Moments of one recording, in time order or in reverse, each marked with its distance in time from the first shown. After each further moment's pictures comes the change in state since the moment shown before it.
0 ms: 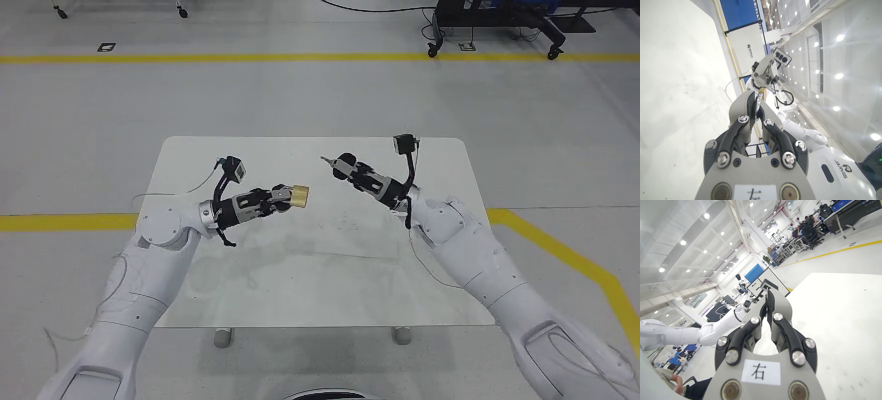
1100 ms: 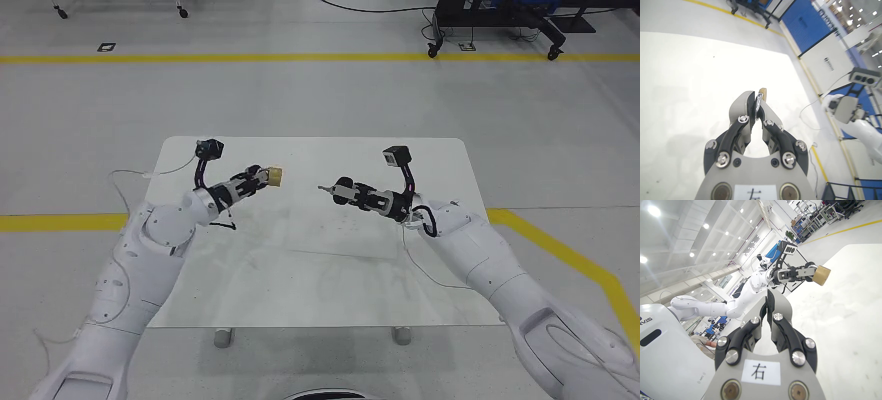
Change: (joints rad) left arm 0.012 0.032 -0.035 -0.100 0.706 0.000 0.505; right arm 0.086 0.008 -0.103 0.190 0.508 -0.263 0.533
